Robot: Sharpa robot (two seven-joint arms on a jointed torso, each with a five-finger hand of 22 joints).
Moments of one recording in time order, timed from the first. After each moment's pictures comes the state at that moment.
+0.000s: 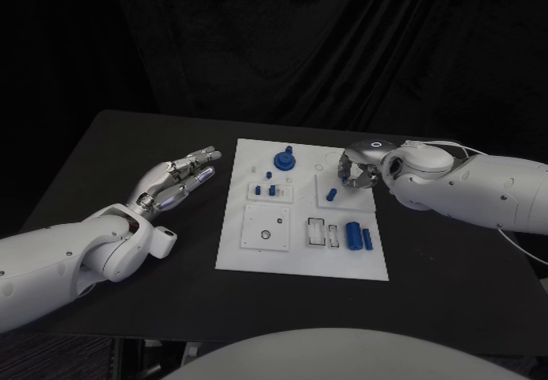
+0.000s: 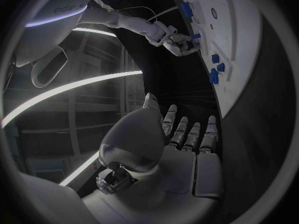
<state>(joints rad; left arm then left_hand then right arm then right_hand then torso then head) 1.13 -0.94 -0.21 1.50 -0.41 -0.25 0.68 1.37 0.24 -0.28 0.29 0.12 0.54 -0.01 0.06 0.06 0.16 0.08 0.22 0.04 0.11 0.15 0.02 0.02 0.16 0.12 0.28 0.06 0.43 1.27 -0.80 -0.25 1.29 -1.61 -0.23 -0.13 1.39 -0.16 0.41 0.12 0.28 0.97 0.13 0.14 0.44 1.02 0.08 0.30 0.32 1.47 0.01 1.44 1.31 0.06 1.43 0.12 1.28 1.31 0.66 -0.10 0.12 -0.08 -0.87</state>
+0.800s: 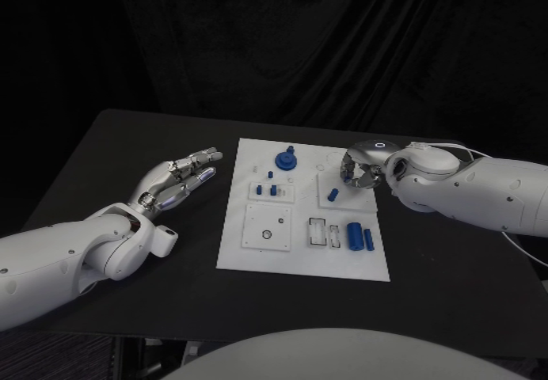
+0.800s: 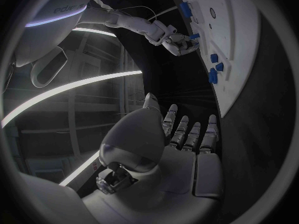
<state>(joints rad) 1.13 -0.95 -0.21 1.49 -0.41 -0.25 0.68 1.37 0.24 -0.28 0.29 0.12 0.56 0.01 0.06 0.06 0.17 0.09 0.24 0.04 0.11 0.16 0.02 0.02 0.16 0.13 0.29 0.07 0.46 1.27 -0.82 -0.25 1.31 -1.58 -0.27 -0.10 1.42 -0.13 0.45 0.06 0.28 1.06 0.12 0.16 0.44 1.13 0.06 0.25 0.28 1.47 -0.01 1.43 1.31 0.06 1.43 0.10 1.28 1.31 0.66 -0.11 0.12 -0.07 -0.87</state>
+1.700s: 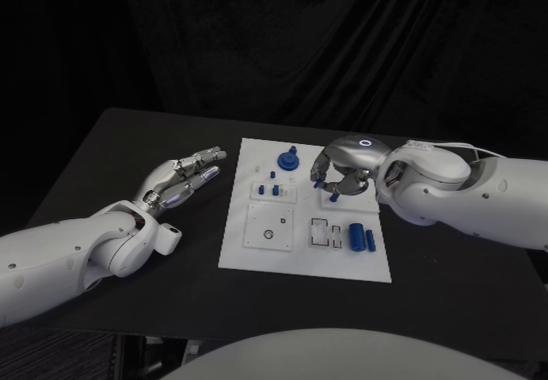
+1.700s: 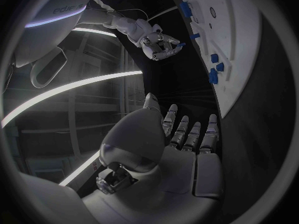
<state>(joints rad) 1.13 -0.94 -0.21 1.48 -0.41 -0.25 0.68 1.38 0.24 -0.28 0.29 0.12 0.56 0.01 0.06 0.06 0.17 0.10 0.24 0.04 0.12 0.16 0.02 0.02 0.16 0.14 0.29 0.07 0.47 1.35 -0.90 -0.25 1.69 -1.60 -0.31 -0.11 1.42 -0.12 0.45 0.05 0.28 1.06 0.12 0.15 0.43 1.15 0.06 0.22 0.26 1.47 -0.01 1.44 1.31 0.06 1.44 0.09 1.30 1.31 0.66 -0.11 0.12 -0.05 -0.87</state>
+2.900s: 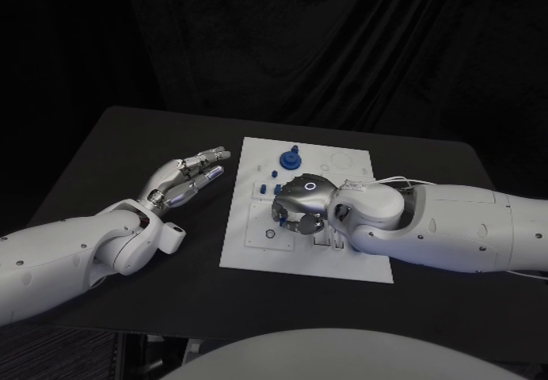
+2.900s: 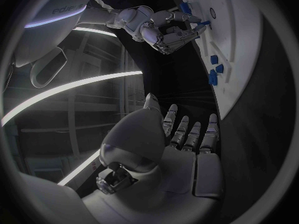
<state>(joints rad) 1.13 -0.92 -0.21 1.47 -0.41 -0.24 0.68 1.38 0.25 -0.28 0.29 0.12 0.56 0.01 0.06 0.06 0.16 0.10 0.24 0.04 0.12 0.16 0.02 0.02 0.16 0.14 0.29 0.07 0.47 1.23 -0.70 -0.25 1.65 -1.83 -0.24 -0.14 1.41 -0.13 0.45 0.05 0.28 1.06 0.12 0.14 0.42 1.15 0.06 0.20 0.25 1.47 -0.01 1.44 1.31 0.06 1.45 0.09 1.31 1.31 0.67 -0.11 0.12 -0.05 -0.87</state>
